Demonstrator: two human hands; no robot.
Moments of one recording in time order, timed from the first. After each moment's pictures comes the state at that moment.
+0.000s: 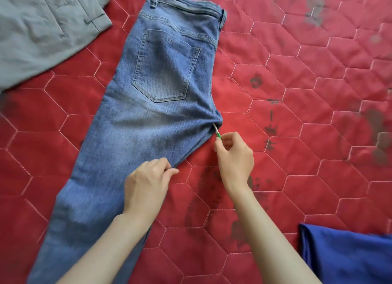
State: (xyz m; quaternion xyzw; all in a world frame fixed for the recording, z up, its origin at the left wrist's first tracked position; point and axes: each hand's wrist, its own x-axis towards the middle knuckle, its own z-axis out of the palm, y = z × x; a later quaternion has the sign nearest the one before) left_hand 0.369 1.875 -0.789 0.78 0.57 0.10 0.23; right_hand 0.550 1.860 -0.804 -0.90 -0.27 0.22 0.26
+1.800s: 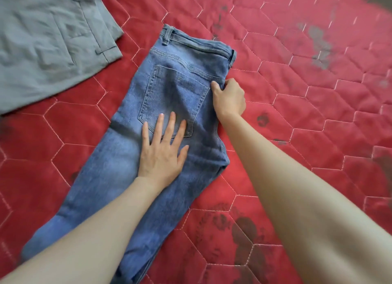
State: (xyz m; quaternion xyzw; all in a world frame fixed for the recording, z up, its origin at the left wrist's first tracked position) left_hand 0.426 1.994 -0.865 0.87 0.49 -0.01 0.04; right_hand 0.615 2.077 -0.815 -0.88 -0.36 0.21 0.25
